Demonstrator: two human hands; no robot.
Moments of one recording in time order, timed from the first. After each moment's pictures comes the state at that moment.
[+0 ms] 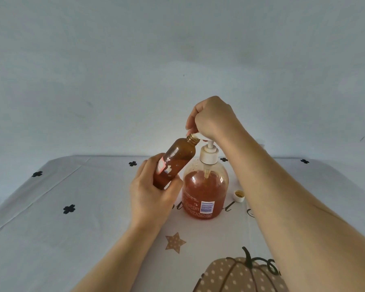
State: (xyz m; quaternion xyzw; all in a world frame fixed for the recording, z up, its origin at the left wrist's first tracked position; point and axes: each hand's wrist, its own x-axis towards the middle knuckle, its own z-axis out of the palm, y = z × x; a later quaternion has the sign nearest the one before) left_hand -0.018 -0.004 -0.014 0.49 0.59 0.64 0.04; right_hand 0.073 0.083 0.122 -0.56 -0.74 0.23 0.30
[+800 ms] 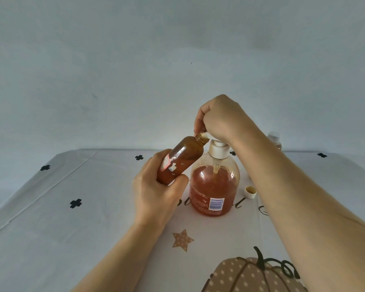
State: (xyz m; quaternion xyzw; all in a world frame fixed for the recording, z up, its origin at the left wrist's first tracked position) left_hand -0.022 -0.007 -0.016 0.49 0.59 0.64 0.08; right_hand 0.074 0.088 0.108 -0.56 -0.76 0.22 0.25
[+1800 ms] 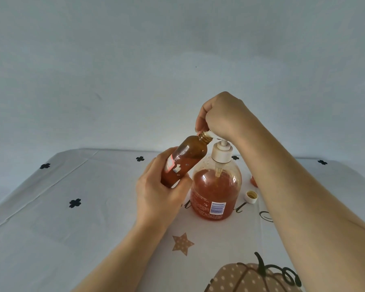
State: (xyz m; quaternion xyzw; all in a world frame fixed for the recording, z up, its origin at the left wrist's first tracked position) left_hand -0.019 -0.007 -0.014 0.49 0.59 0.64 0.05; right_hand 0.072 0.084 0.121 -0.55 -0.77 0.20 0.24
